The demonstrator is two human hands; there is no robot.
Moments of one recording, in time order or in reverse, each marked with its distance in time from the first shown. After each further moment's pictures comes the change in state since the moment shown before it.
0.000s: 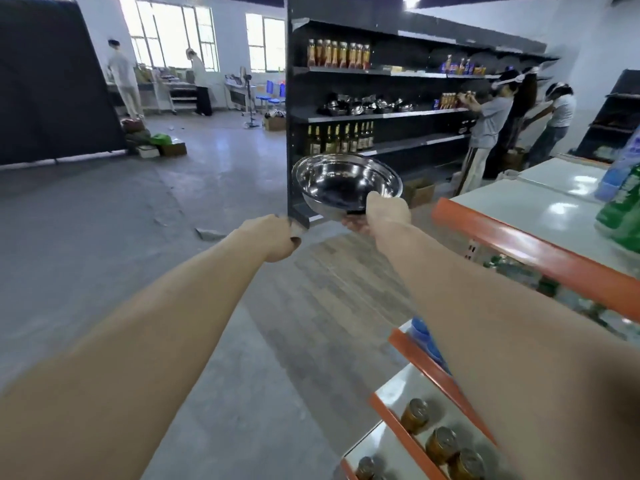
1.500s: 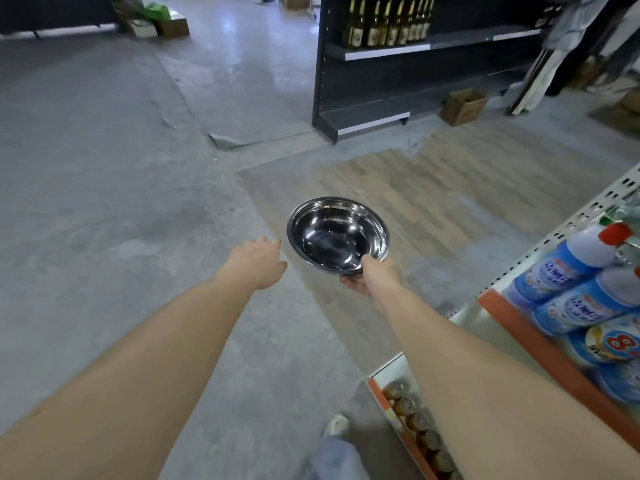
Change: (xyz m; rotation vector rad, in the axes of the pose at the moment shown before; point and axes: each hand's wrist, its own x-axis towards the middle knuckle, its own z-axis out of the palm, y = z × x) left_hand 0.024 -0.167 0.236 -0.136 -0.301 -0.104; right_hand 0.012 0.277 0.123 -0.074 -0.041 0.411
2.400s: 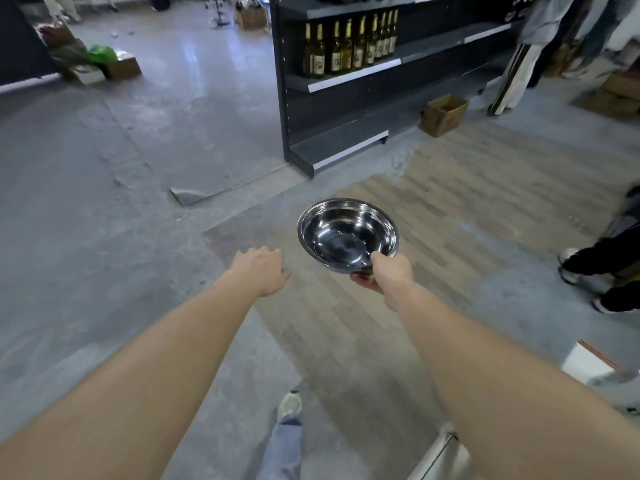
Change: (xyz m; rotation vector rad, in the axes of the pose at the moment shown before) left_hand 0.410 0.042 -0.158 0.169 -0.018 0.120; right_hand 0.347 -0.245 0.081 0.080 0.085 0.017
